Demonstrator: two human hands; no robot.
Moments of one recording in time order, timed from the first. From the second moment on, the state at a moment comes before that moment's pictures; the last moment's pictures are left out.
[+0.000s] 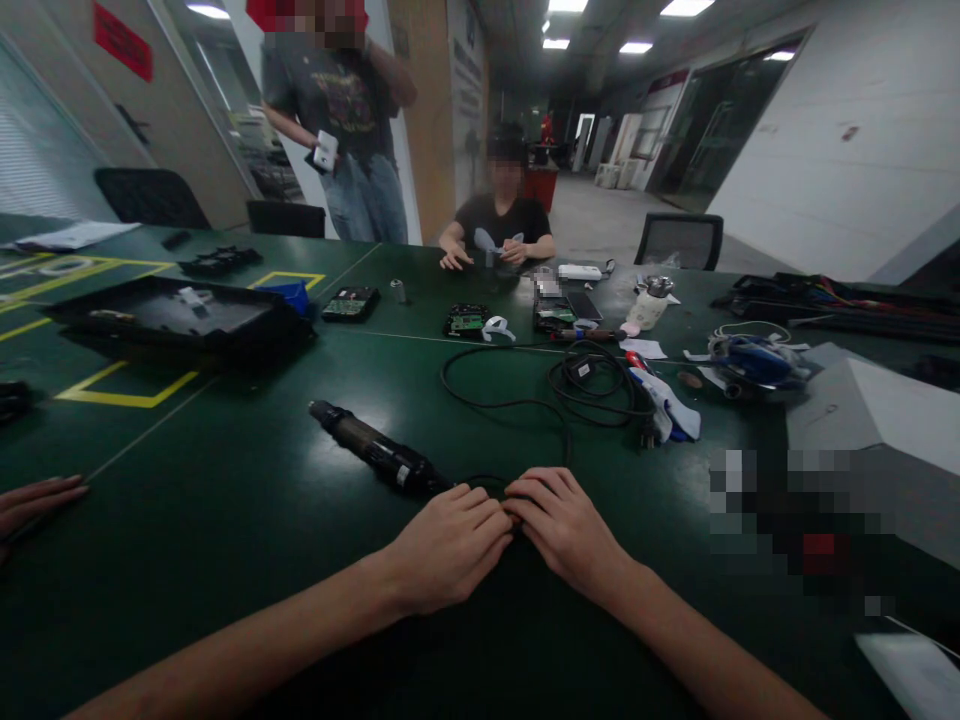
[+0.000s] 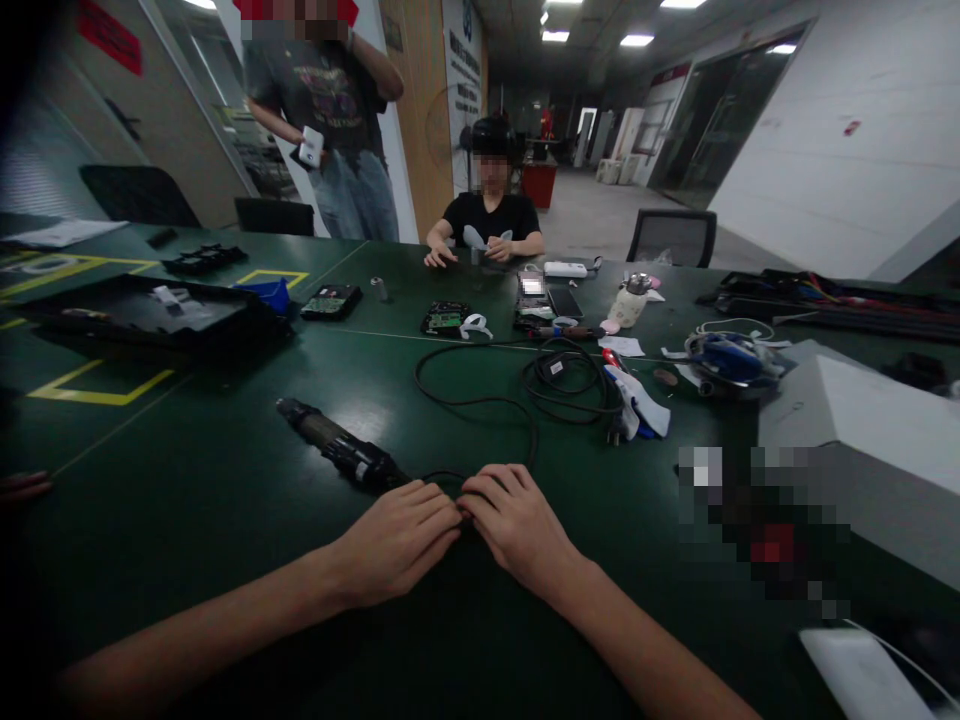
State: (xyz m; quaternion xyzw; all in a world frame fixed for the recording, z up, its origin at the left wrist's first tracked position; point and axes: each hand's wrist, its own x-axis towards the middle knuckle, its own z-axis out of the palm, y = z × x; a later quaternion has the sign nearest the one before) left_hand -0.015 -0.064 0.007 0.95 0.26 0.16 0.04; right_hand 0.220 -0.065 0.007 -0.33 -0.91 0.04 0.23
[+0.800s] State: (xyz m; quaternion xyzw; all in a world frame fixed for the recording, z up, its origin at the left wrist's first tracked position) left_hand -0.011 -0.002 -0.003 0.95 0.27 0.15 -0.11; right_hand 0.218 -0.071 0.002 -0.47 -0.83 0.13 0.28
